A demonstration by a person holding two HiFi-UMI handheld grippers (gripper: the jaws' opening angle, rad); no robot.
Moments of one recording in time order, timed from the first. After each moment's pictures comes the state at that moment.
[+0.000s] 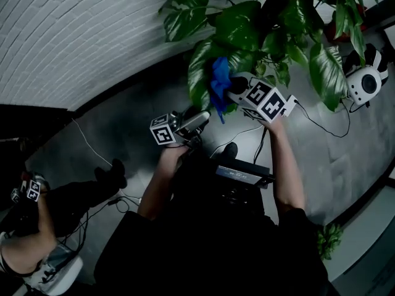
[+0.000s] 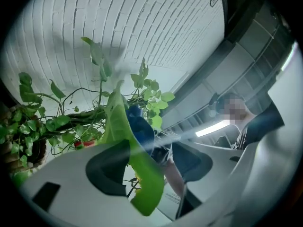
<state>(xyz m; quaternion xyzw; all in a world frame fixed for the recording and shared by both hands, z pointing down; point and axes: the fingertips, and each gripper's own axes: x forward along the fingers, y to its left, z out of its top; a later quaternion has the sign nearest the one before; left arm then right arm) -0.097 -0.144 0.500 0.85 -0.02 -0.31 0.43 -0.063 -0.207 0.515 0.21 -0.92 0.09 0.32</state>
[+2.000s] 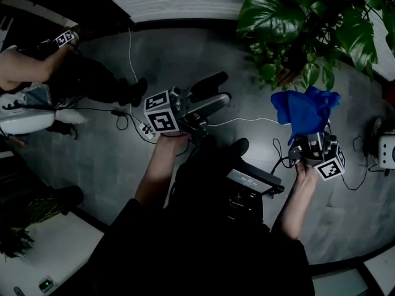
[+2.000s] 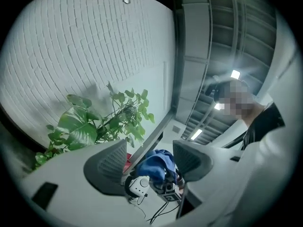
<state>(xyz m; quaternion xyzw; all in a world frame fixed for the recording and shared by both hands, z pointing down) -0.036 0.196 0.408 0.89 -0.27 -0.26 0.26 0.159 0.141 0.405 0.12 -0.90 0.30 -0.29</state>
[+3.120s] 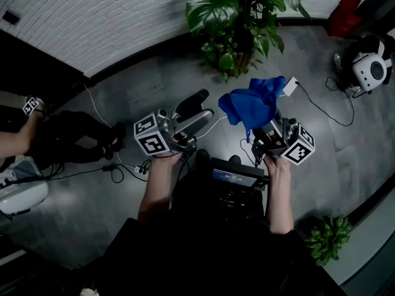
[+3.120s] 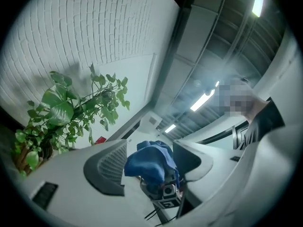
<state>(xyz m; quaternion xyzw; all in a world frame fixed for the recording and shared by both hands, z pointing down) -0.027 0.381 0.379 0.92 -0.11 -0.24 0.28 0.089 0.371 0.365 0.20 -0.89 0.25 -0.33</state>
